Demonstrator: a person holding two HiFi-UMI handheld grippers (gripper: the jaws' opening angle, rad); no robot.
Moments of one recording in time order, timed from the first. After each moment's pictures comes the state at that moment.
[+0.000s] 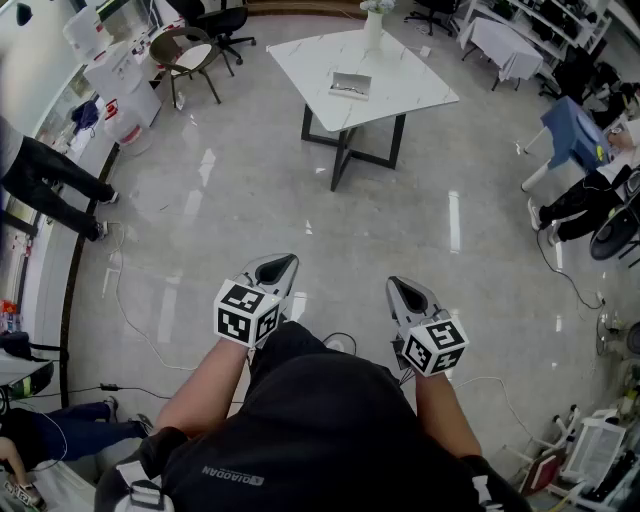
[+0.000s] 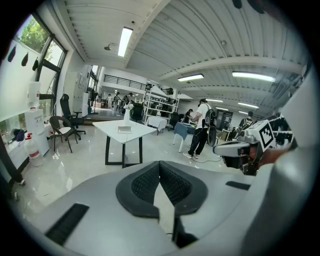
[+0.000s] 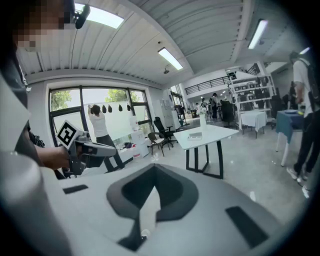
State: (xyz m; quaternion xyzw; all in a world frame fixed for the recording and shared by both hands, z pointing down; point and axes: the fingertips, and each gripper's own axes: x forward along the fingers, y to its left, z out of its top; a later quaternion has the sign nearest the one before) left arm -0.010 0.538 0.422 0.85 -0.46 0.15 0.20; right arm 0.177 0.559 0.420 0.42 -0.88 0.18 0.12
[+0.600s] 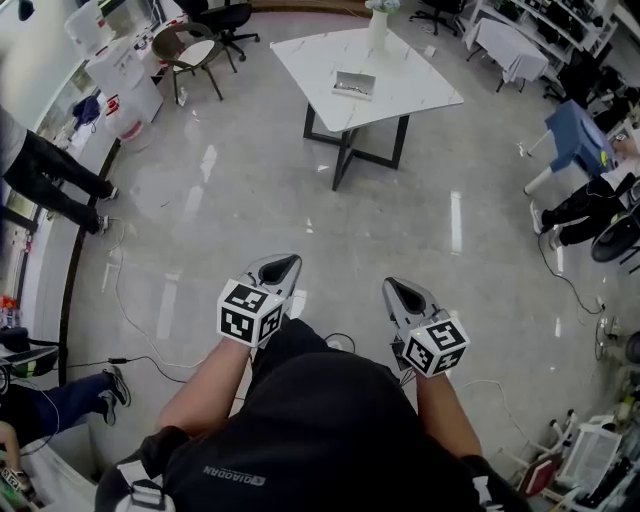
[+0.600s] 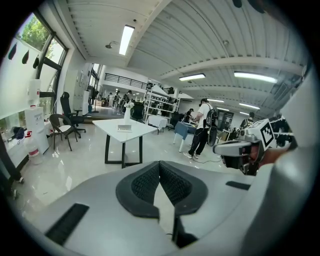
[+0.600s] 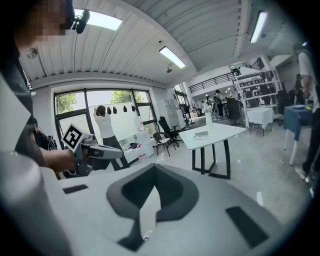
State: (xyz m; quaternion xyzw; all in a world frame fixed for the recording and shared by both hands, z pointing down) left arm -0.007 0.520 0.428 0.85 -0.46 0.16 0.21; right arm 0.166 0.543 0.419 0.39 -0.89 0.19 0.11
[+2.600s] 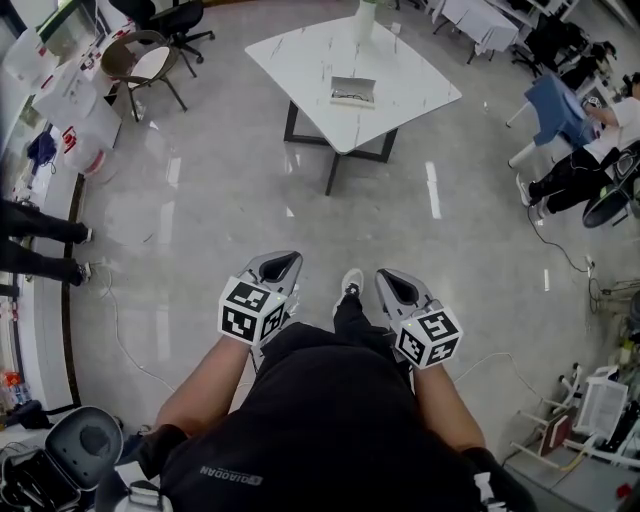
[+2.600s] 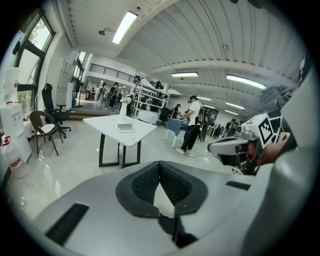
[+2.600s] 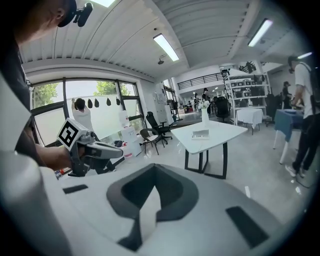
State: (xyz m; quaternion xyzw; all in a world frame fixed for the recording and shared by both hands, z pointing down) left arm -0.143 0.354 0.442 0.89 -0.36 0.18 0.22; right arm 0.006 0.396 0.426 0.47 -0.85 0.21 0.14
